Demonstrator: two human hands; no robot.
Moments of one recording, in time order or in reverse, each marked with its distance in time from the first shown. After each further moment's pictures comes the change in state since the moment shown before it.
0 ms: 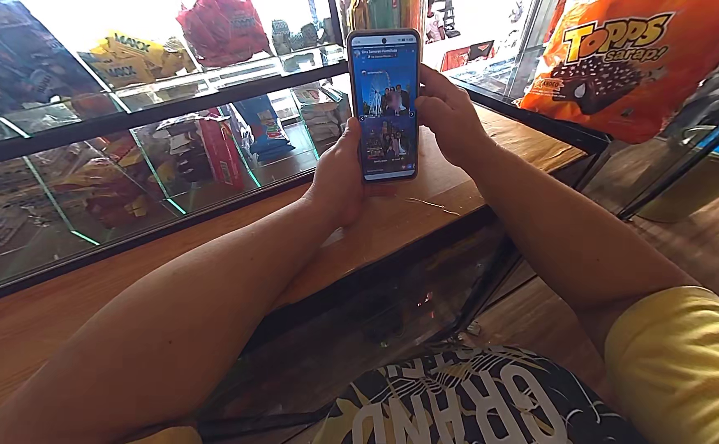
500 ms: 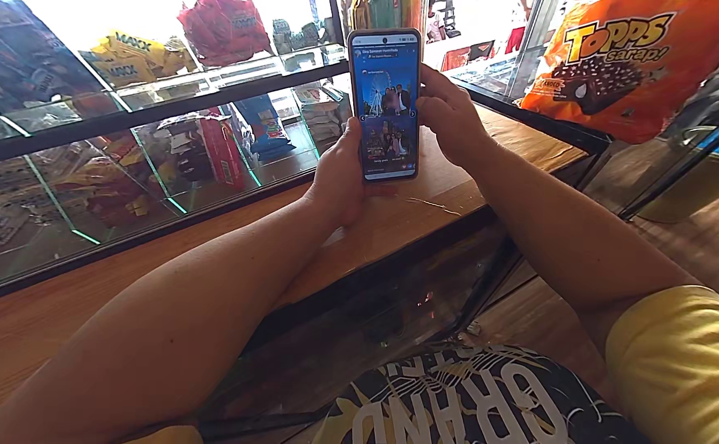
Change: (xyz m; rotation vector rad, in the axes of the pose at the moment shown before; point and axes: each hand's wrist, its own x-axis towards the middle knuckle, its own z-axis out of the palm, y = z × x) left_hand -0.001 0.000 0.001 0.006 0.007 0.005; right_hand 0.001 0.002 -0.001 0.030 -0.027 -0.022
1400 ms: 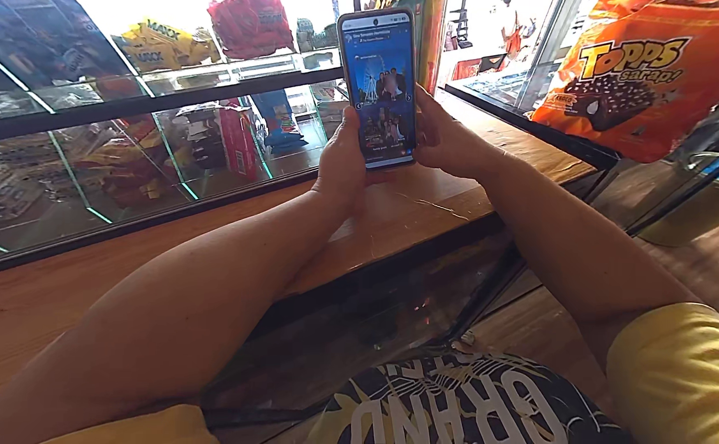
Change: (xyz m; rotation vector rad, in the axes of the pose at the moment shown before) left_hand 0.002 0.003 -0.003 -0.045 0.142 0.118; right_hand -0.004 -0.011 0.006 0.030 -0.362 0.176
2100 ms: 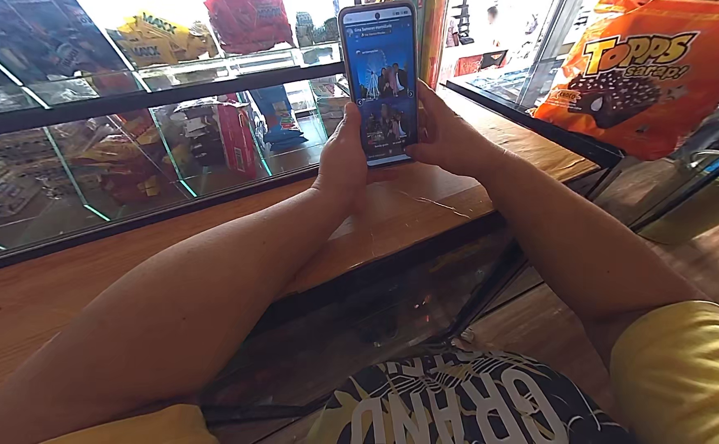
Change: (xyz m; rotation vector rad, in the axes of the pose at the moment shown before) left_hand 0.001 0.000 0.000 -0.016 0.007 -0.015; right_hand 0.002 0.002 0.003 0.006 0.017 -0.052
